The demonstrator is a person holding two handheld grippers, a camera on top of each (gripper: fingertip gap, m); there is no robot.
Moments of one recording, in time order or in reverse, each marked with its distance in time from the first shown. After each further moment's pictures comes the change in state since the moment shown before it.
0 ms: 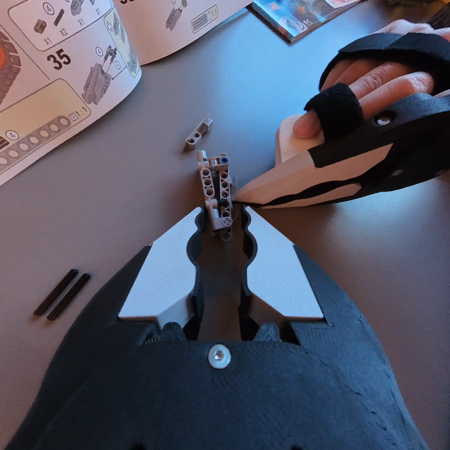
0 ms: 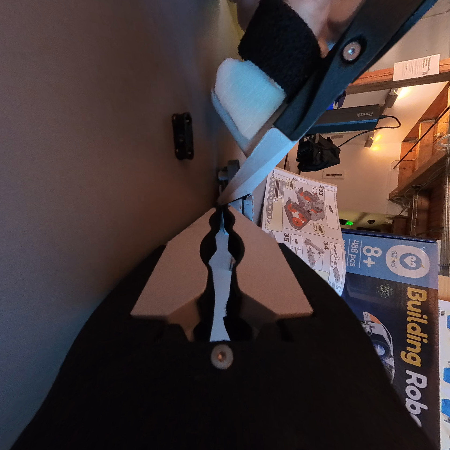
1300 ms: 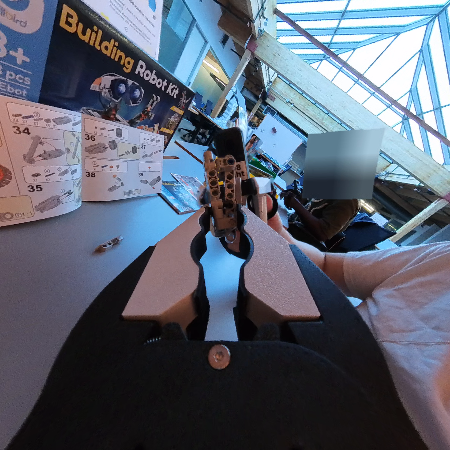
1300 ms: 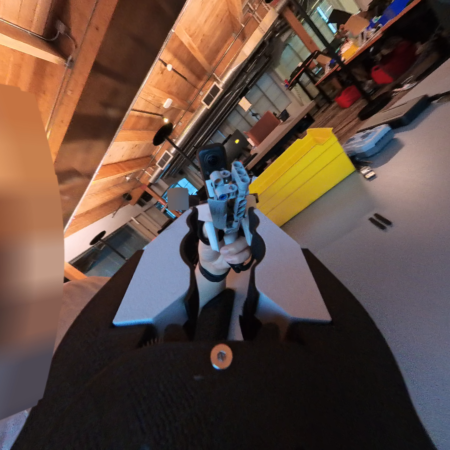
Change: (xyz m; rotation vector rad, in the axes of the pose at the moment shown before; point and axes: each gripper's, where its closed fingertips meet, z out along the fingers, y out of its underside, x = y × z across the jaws) left arm 0.062 -0.102 -0.118 0.671 0.361 -0.344; right arm 0.141 -0.048 -0.096 0.988 -0.710 1.947
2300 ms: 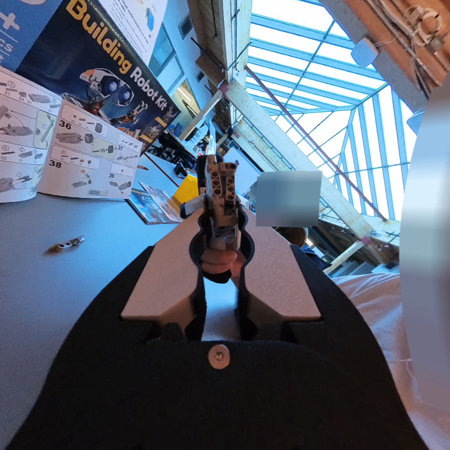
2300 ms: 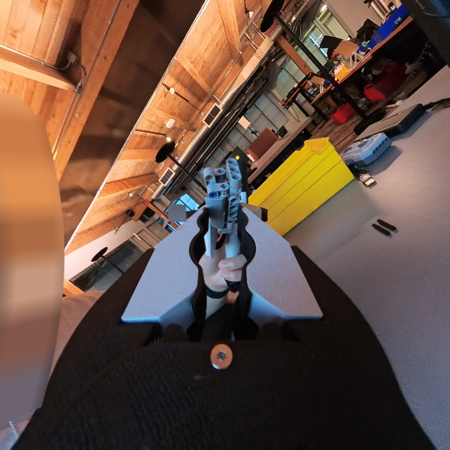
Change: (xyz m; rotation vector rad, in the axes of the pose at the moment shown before) left arm 0.001 -0.008 -0.004 0.120 0.135 -0.212; right arm 0.006 0.000 0.007 0.078 0.000 0.020
